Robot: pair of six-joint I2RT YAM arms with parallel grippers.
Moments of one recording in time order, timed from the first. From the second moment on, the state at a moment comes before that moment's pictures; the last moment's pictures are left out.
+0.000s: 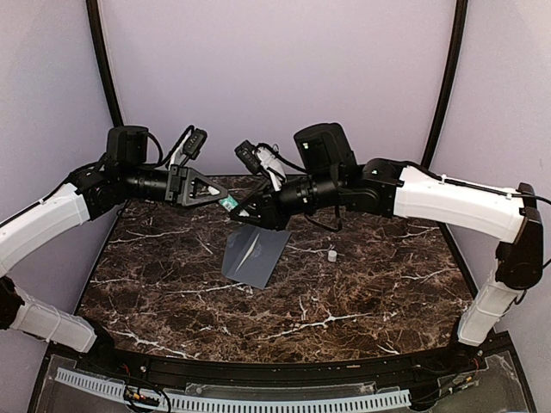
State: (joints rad) left arm -0.52 1.25 1.14 -0.27 0.96 -0.49; right arm 1.04 1.68 1.56 -0.30 -0.38 0.13
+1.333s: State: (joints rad) left arm -0.52 1.09 0.87 0.44 0.71 -0.80; right arm 1.04 1.53 1.10 0.65 -0.26 0.55
